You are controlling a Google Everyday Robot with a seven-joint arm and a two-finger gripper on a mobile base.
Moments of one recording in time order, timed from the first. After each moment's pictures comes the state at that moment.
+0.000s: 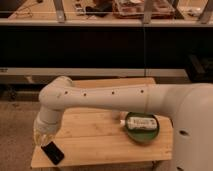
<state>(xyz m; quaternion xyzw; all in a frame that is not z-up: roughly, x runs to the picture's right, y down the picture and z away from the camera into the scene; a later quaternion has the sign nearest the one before) -0.273 0.211 0.594 -0.15 -0.48 -0.60 0.62</state>
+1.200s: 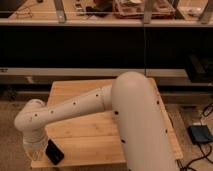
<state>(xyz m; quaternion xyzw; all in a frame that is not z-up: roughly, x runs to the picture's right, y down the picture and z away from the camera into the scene) -0.320 0.306 0.672 -0.25 -0.43 -0.64 0.59</state>
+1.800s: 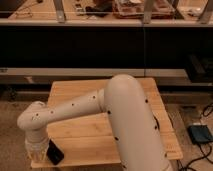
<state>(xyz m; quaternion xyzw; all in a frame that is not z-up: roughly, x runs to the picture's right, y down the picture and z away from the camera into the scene) -0.328 0.324 0.697 -0.30 -0.42 -0.60 0.61</state>
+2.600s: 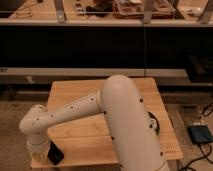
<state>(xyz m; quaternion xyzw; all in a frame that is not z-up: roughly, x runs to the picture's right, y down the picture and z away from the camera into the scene) -0.328 0.331 0.720 -0.29 -0.40 -0.59 0.64</state>
